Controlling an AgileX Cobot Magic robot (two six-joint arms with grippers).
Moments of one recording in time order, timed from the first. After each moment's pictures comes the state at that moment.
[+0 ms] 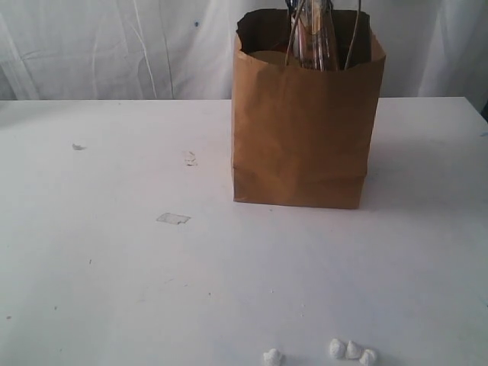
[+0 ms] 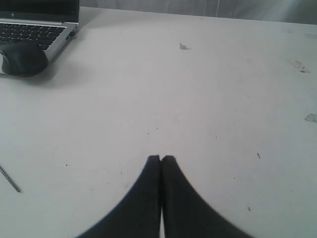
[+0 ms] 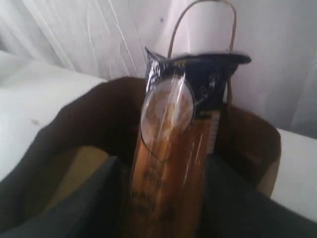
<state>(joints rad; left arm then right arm) 0.09 0.06 0.03 -0.18 0.31 0.10 0.08 1.75 -1.73 0.70 0.77 -0.66</state>
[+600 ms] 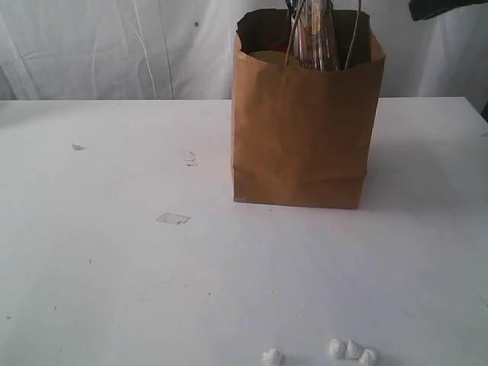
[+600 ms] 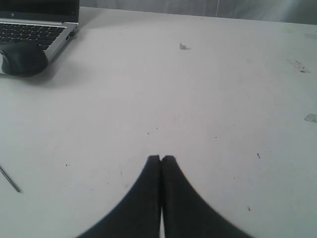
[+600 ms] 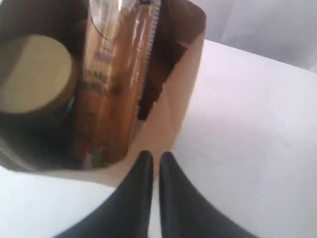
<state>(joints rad) 0.09 0.06 0.03 -0.18 0.31 0.10 0.08 1.53 -1.63 0.26 0.99 -0.35</state>
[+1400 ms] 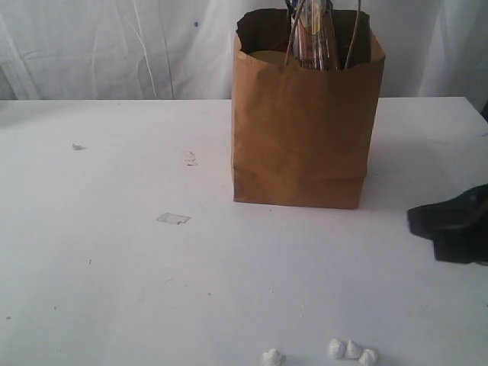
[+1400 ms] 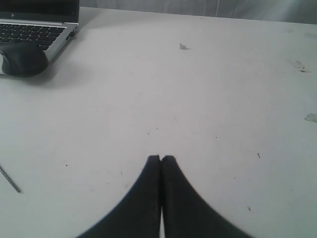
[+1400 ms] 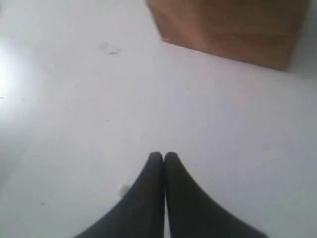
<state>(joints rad) 0.09 0.06 0.03 -0.18 0.31 0.11 0.10 0.82 -0.62 0.74 0.81 -0.65</state>
